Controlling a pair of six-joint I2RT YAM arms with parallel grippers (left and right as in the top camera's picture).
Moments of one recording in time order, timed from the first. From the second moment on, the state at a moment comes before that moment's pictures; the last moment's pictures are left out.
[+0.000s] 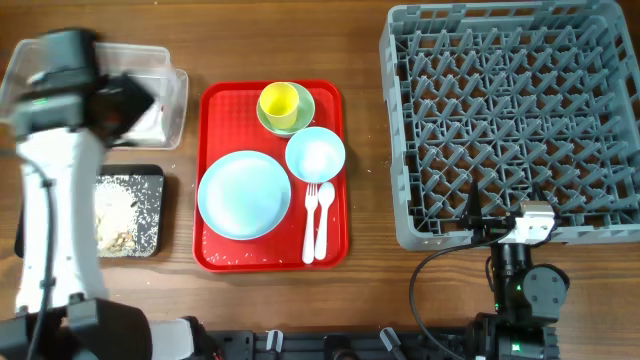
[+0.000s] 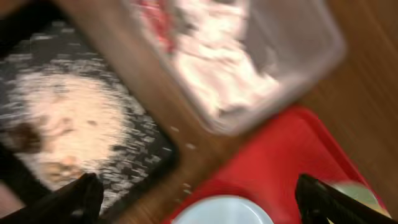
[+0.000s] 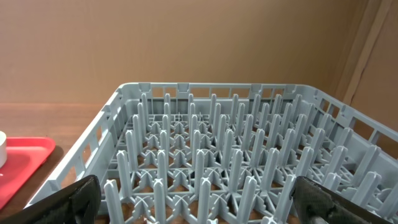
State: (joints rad) left arm 0.20 1.55 1.51 -1.07 -0.14 -0.65; right arm -0.13 0.02 0.01 0.00 -0.07 -0.05
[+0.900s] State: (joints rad) left arm 0.57 1.56 1.51 -1.12 0.05 -0.65; right arm -0.13 0.33 0.20 0.90 -0.18 0.79
